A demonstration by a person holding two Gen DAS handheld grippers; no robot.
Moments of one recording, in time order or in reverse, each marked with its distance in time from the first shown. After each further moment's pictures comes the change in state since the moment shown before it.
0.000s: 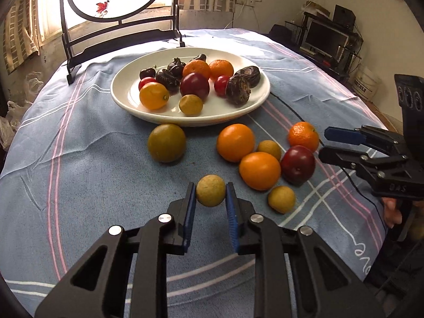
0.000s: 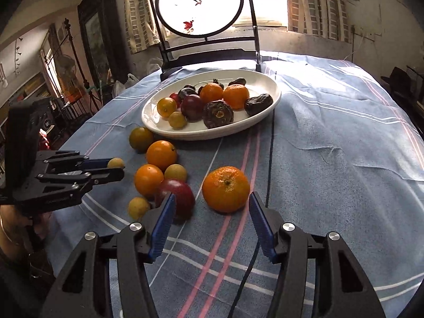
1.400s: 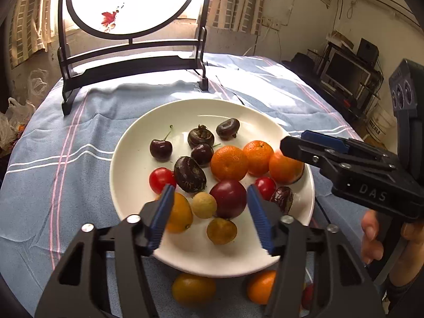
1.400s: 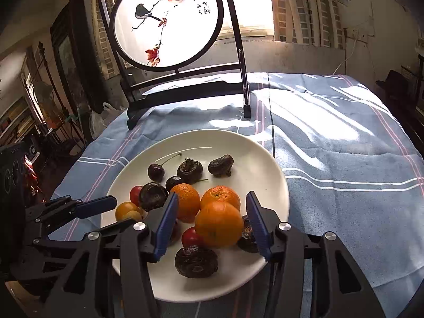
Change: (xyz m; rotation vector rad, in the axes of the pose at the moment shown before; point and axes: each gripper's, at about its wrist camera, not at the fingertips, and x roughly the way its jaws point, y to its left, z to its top) left arm 0.047 0.046 0.122 -0.134 -0.090 0.024; right arm 0.082 -0.018 0.148 0.080 -0.066 -0.043
